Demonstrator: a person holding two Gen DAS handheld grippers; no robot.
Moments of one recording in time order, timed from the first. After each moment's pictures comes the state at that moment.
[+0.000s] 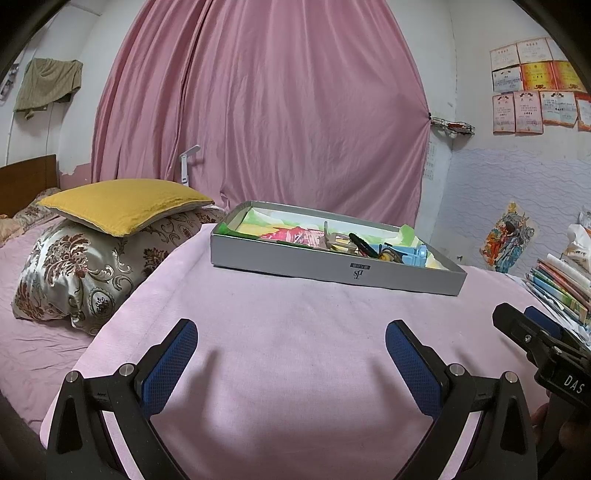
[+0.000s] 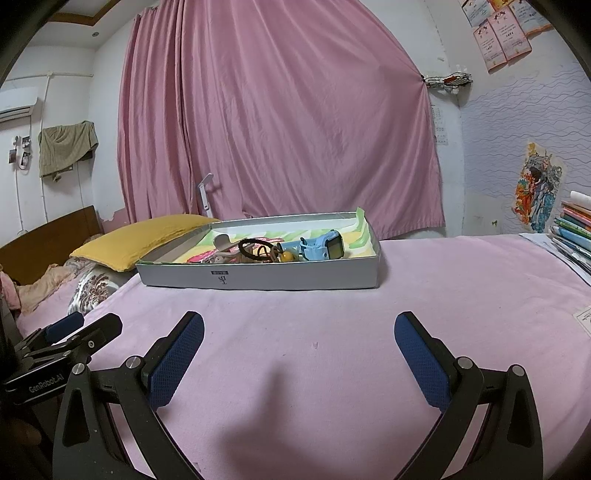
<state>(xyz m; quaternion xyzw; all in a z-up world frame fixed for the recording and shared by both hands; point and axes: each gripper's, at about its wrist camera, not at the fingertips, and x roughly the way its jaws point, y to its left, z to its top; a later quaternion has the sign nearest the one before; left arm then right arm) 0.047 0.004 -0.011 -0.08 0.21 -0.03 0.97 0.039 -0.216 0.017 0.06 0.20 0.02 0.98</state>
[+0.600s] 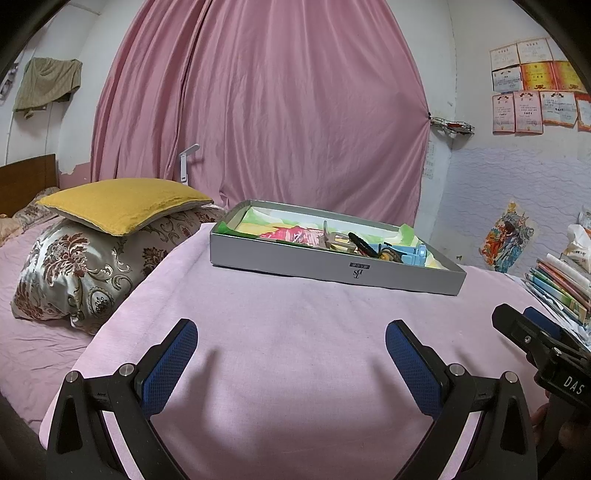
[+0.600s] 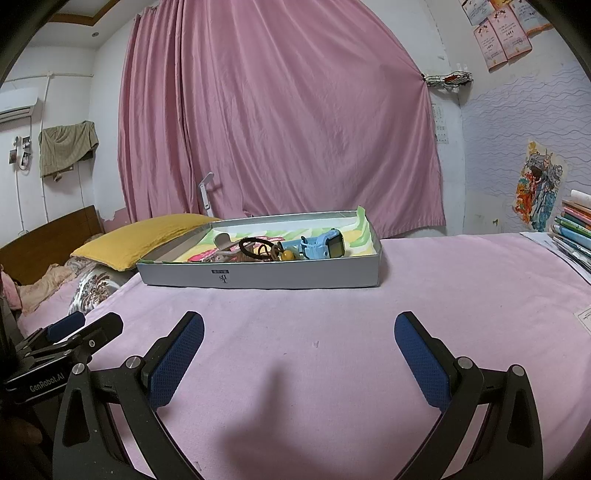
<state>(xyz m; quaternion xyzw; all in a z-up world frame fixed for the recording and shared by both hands) 0.047 0.005 -0.011 -0.08 0.21 -0.03 0.97 0.039 -0.215 0.018 0.06 0.20 0.02 0.98</state>
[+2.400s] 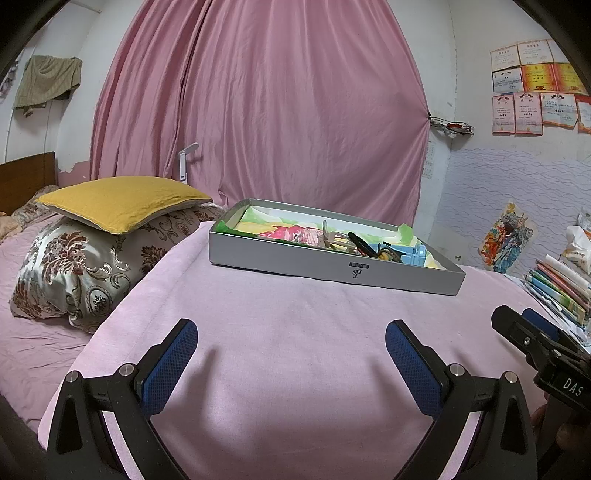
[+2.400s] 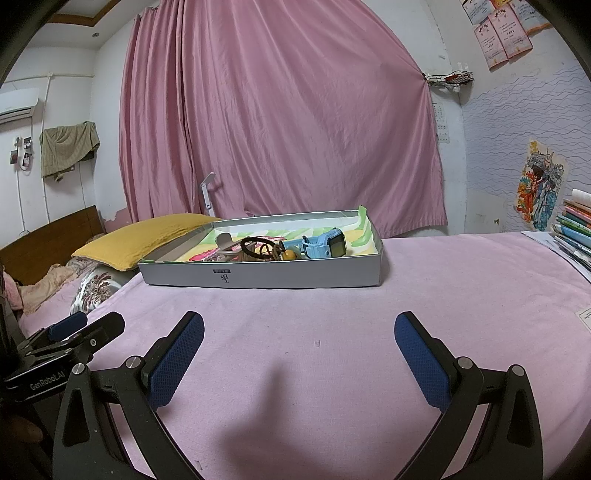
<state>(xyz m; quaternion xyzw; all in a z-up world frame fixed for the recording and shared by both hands) 0.047 0.007 -0.011 -0.08 0.21 -0.03 0.97 0.039 -0.215 0.019 0.06 0.20 0.02 0.98</state>
